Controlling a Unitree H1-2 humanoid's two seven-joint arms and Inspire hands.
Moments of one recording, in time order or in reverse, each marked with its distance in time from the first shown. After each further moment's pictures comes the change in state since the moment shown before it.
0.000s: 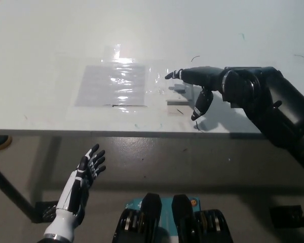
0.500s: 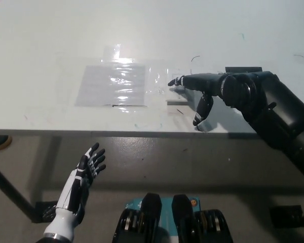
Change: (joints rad) left_arm -0.002 0.000 0.000 -0.009 0.000 0.003 0.000; right_arm 0.002 0.031 -0.004 0.089 -0.019 -0.023 -0.001
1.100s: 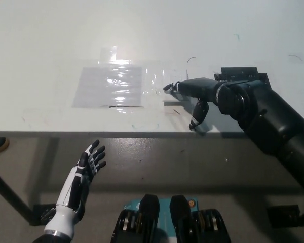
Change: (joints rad) left_arm -0.011 0.001 0.000 0.000 -0.001 0.000 0.000; right_arm 0.016 0.030 0.004 0.109 -0.045 -0.098 -0.088
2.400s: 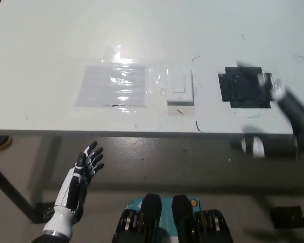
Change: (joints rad) left_arm -0.002 0.000 0.015 0.015 -0.004 0.015 0.000; right_arm 0.800 0.013 -0.746 -1.196 0.490 0.133 0.015
